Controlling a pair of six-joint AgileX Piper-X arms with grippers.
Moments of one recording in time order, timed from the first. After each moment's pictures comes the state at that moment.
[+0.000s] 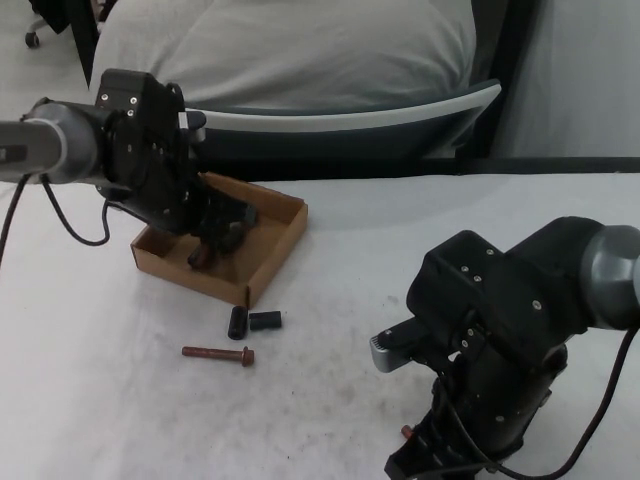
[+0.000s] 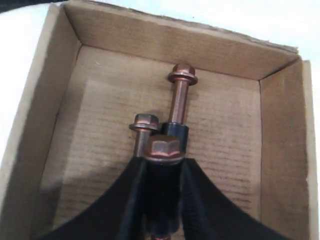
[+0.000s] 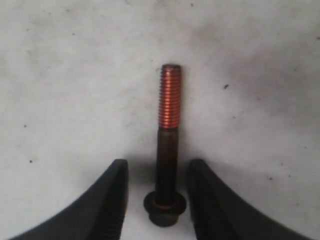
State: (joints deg) left arm -13.8 117.2 -80.2 23.6 12.5 -0.5; right arm 36.6 98.7 -54.6 48.4 -7.4 4.1
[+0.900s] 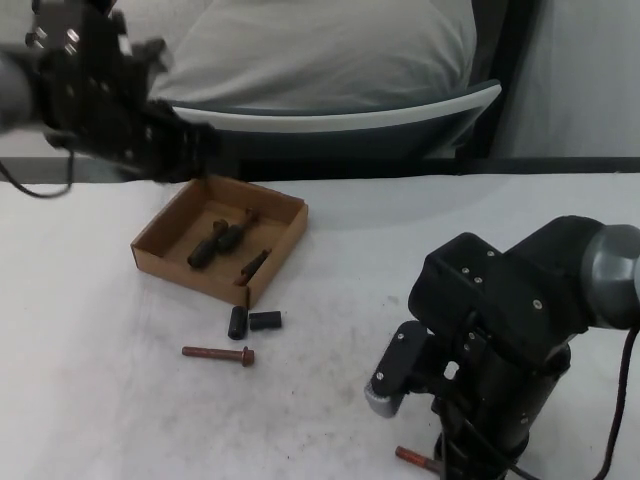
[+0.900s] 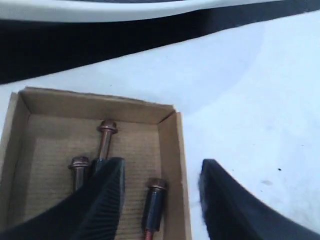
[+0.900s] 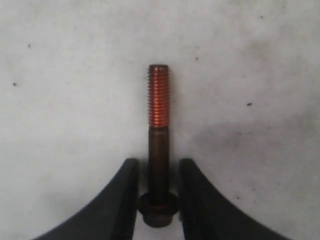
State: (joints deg) left arm -9.9 106.4 -80.2 26.6 30.3 1.9; right arm 36.6 98.0 -54.8 50.4 -4.3 -26.5
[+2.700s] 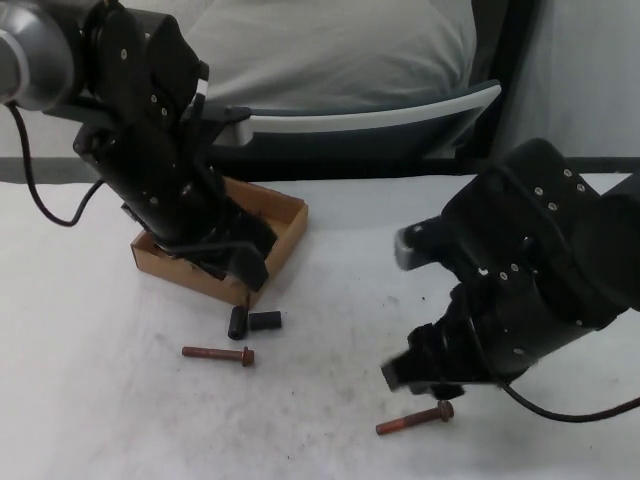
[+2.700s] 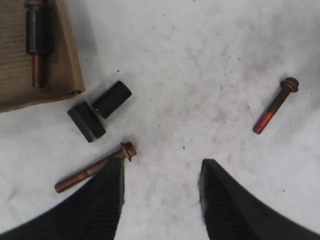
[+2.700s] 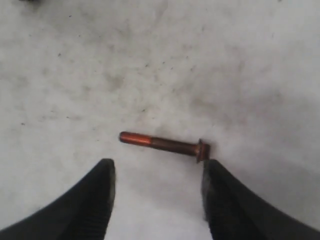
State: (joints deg) left arm -20.5 100.6 -80.2 60.5 22.4 10.9; right arm 36.6 85.3 -54.6 41.8 -0.6 13.6
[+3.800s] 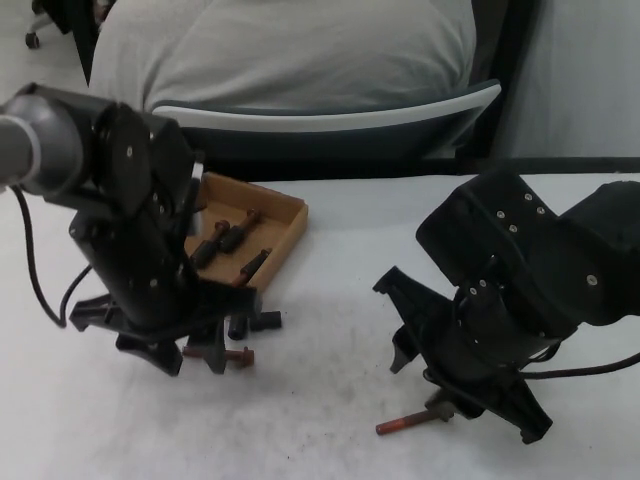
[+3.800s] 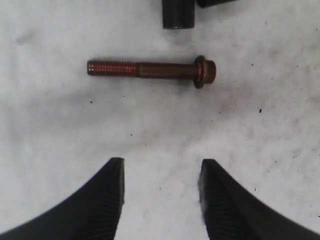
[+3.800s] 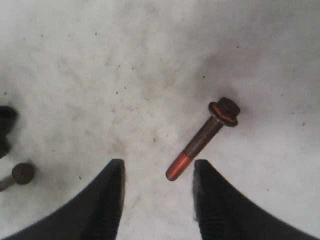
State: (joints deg) left arm -20.5 100.6 -67.1 56.9 13.8 -13.0; right arm 36.6 90.8 -54.6 36.9 0.0 81.6
